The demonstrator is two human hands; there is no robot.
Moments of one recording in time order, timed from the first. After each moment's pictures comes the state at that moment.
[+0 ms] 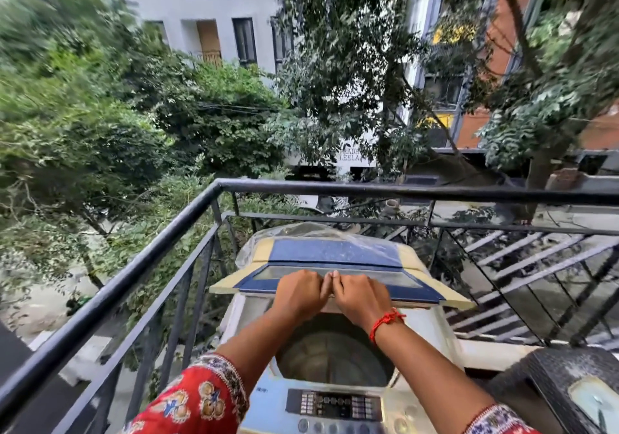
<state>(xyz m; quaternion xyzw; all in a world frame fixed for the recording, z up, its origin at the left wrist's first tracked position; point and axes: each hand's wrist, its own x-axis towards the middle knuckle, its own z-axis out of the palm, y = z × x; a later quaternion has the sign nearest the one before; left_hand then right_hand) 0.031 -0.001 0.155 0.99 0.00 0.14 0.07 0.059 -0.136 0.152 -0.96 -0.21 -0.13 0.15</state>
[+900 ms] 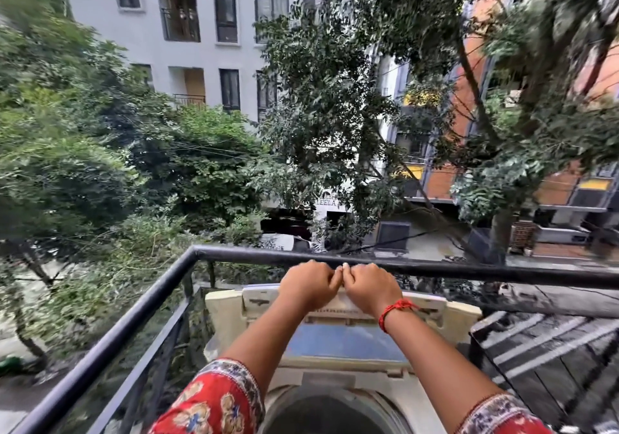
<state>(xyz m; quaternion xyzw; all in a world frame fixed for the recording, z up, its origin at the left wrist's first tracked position) 0.218 0.050 0.258 0.98 -0.07 0.20 0.07 0.238 -0.094 0.263 -0.96 -0.19 -0.17 0.14</state>
